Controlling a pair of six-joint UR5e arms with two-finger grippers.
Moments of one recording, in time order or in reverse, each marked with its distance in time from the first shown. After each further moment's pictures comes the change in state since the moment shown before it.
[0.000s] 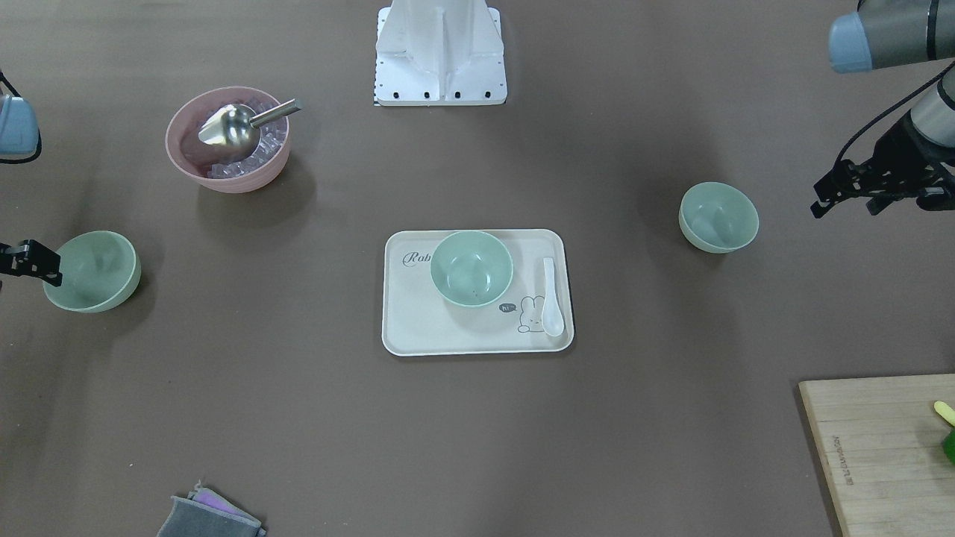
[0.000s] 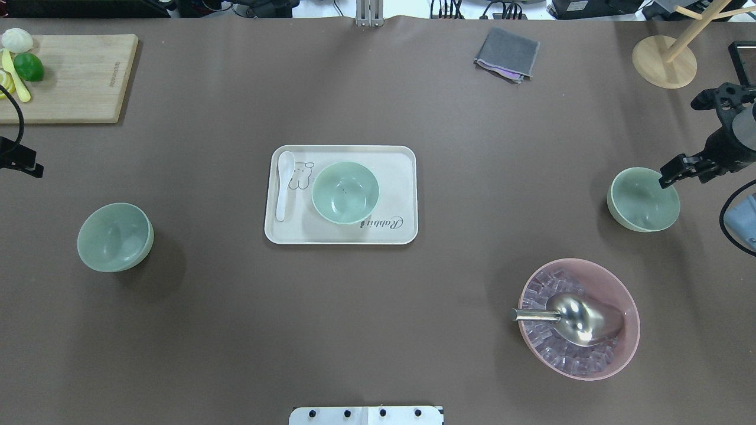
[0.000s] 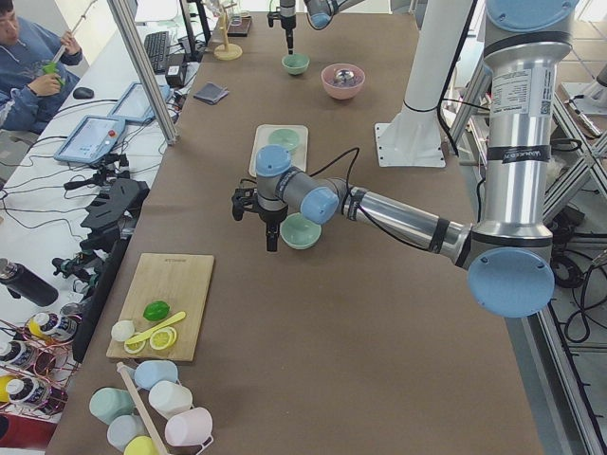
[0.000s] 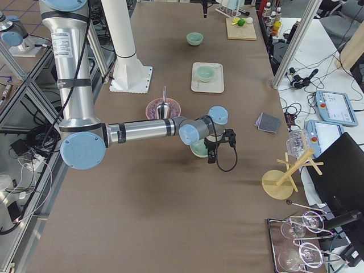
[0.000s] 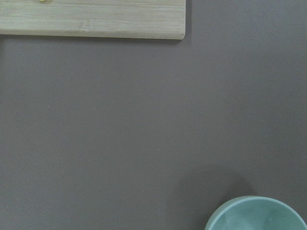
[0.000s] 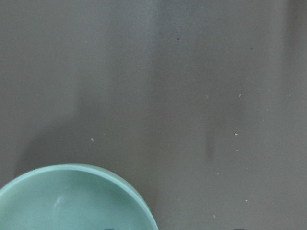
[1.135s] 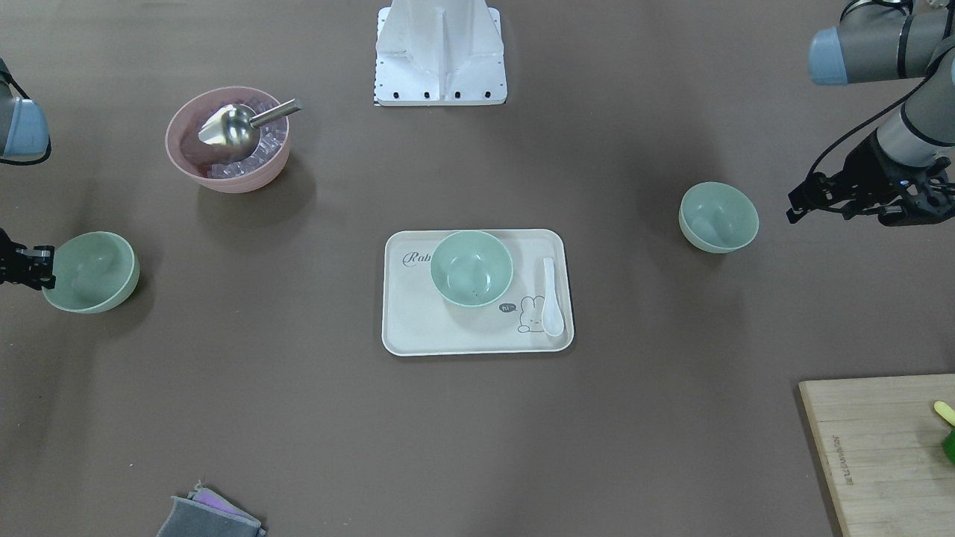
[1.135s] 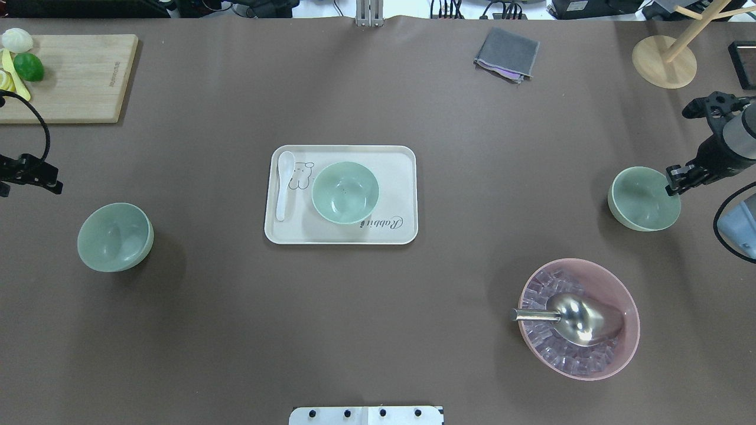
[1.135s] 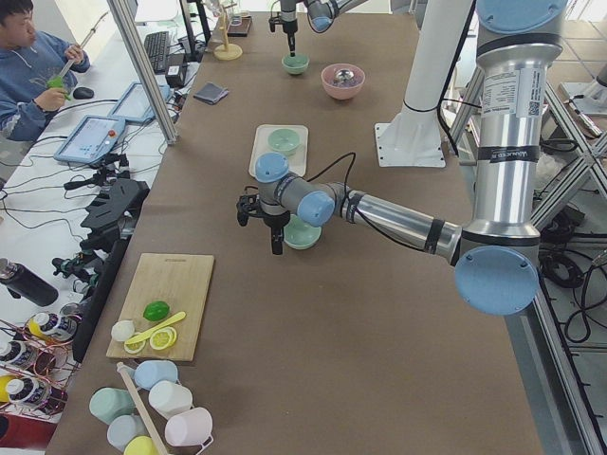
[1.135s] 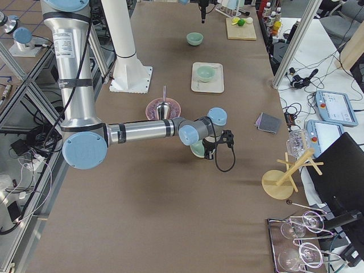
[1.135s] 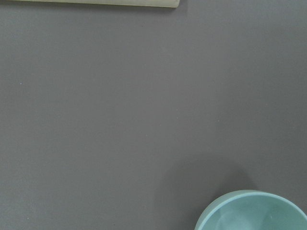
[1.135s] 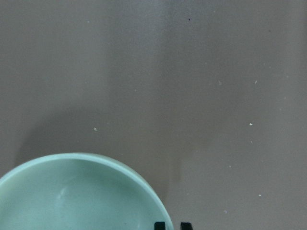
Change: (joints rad) left arm 0.060 -0.011 0.050 -0.002 0.000 -0.015; right arm -0.024 -0.001 -0.009 -0.001 0.006 0.003
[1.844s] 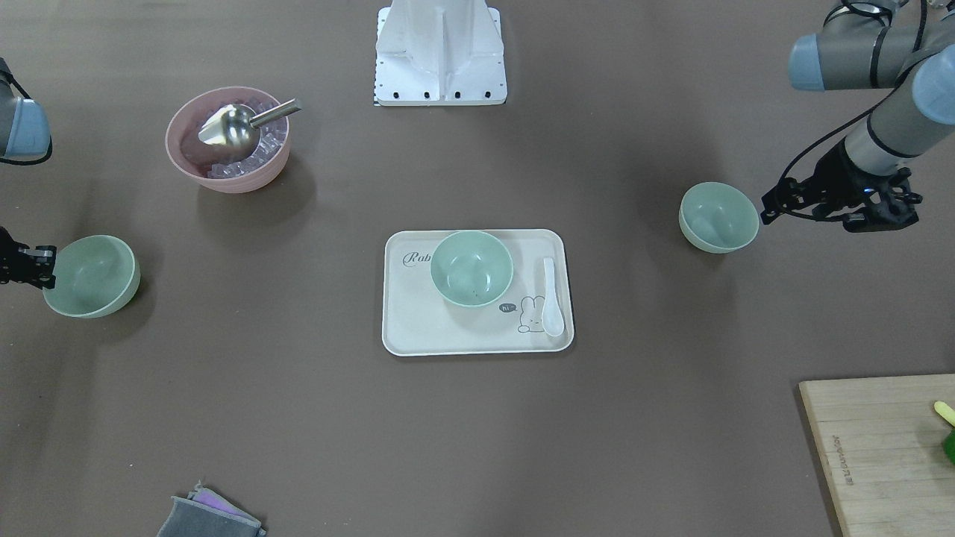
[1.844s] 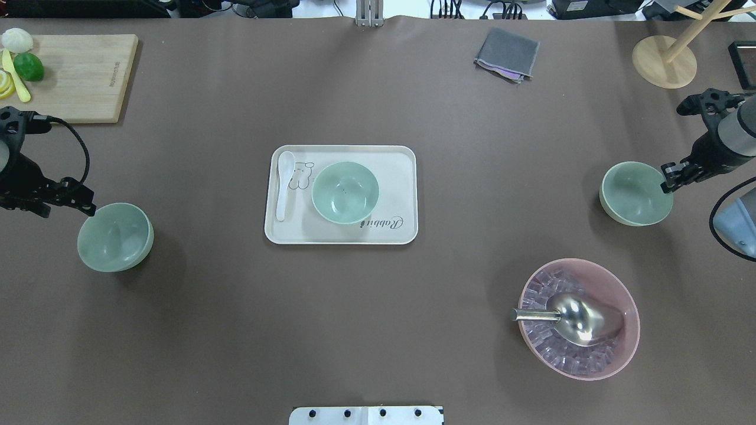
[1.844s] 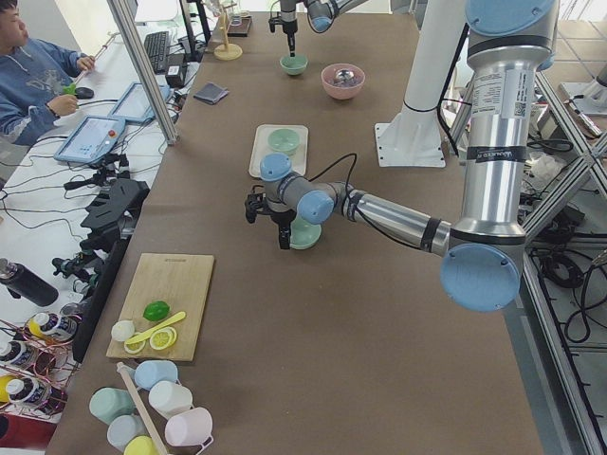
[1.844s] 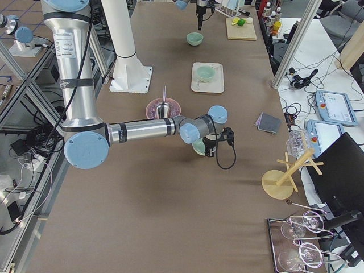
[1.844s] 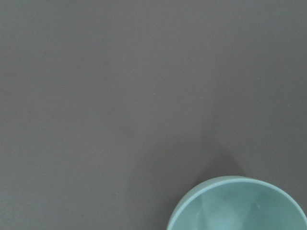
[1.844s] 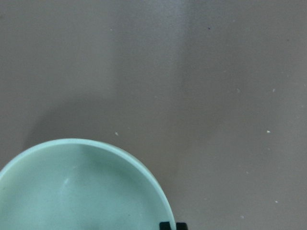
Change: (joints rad) left arm 0.117 -0.018 0.012 -0.027 0.000 -0.065; right arm -0.002 0.024 0.011 -0.002 0.024 0.001
